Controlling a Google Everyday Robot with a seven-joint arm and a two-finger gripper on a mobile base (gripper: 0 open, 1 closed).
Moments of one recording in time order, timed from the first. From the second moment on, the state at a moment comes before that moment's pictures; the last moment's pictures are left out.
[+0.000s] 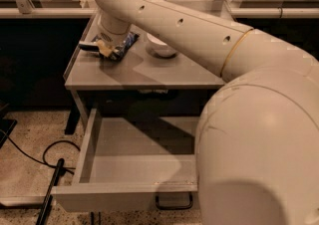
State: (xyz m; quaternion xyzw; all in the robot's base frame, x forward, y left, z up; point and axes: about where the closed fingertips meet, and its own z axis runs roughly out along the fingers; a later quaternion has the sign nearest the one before) arm 0.739 0.156 0.851 -0.53 0.79 0.02 0.31
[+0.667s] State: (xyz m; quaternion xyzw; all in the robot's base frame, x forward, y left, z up) arm 0.739 0.156 0.850 -0.53 0.79 0.02 0.31
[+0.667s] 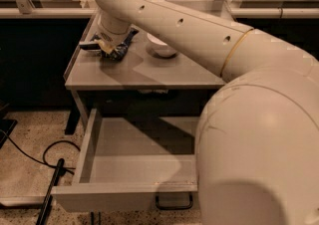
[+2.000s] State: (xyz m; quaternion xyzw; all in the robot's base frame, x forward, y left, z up) arm 0.703 0.143 0.910 -0.52 0.76 0.04 0.38
